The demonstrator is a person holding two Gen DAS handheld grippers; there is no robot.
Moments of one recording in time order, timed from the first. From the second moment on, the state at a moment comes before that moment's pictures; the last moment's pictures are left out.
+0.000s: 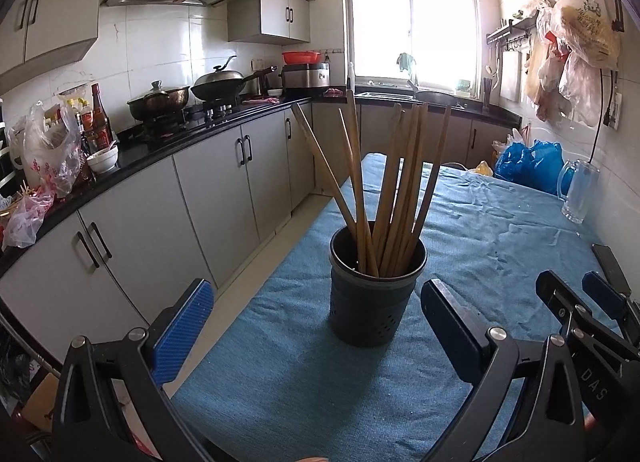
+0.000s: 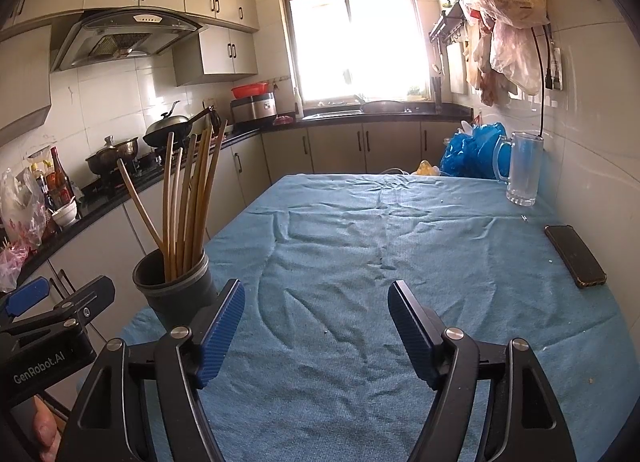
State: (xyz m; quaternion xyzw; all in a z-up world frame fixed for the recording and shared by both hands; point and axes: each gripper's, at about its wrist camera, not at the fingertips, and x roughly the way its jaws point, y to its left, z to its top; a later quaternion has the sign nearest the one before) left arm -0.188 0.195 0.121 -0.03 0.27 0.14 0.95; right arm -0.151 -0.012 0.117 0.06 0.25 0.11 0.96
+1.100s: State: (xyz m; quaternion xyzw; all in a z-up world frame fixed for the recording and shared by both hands) left arm -0.187 0.197 0.112 -0.03 0.28 0.14 0.95; right arm -0.151 -0.006 0.112 0.05 0.26 0.12 0.96
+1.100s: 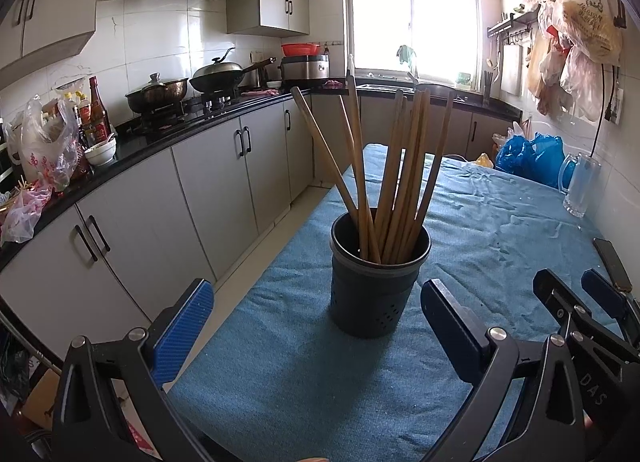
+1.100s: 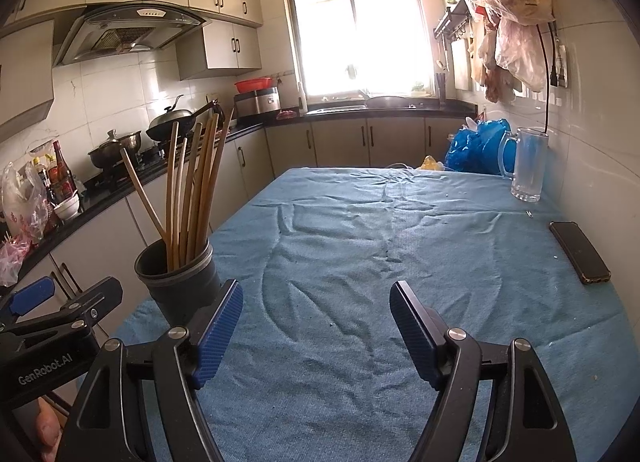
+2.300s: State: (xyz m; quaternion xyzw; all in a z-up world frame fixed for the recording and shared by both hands) left arm -0.186 0.203 0.105 -0.04 0.28 0.14 0.95; right arm -0.153 -0.003 0.110 0.05 0.25 0.12 0.96
